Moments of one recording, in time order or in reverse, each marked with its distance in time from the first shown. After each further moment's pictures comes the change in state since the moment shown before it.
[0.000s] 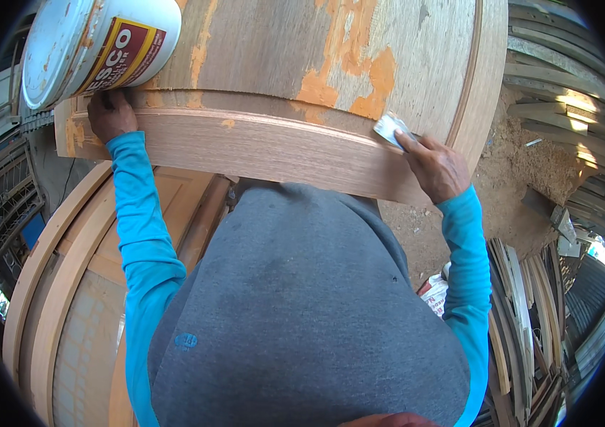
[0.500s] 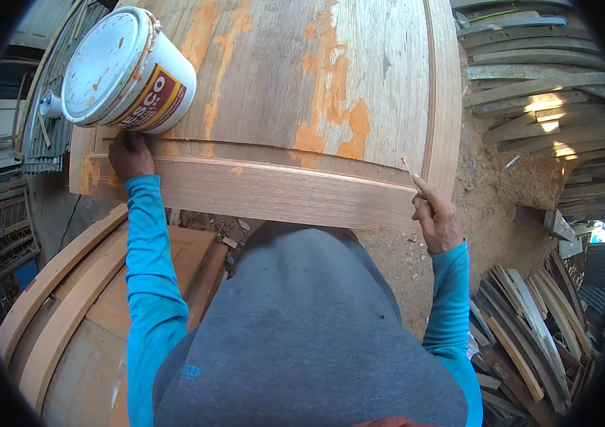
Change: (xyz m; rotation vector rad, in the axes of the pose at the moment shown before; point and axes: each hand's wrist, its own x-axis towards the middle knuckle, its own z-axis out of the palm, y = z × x) left_hand 0.002 -0.007 0.005 -0.113 0.005 0.021; right_hand -0.075 -0.040 -0.017 0.609 0.288 0.398
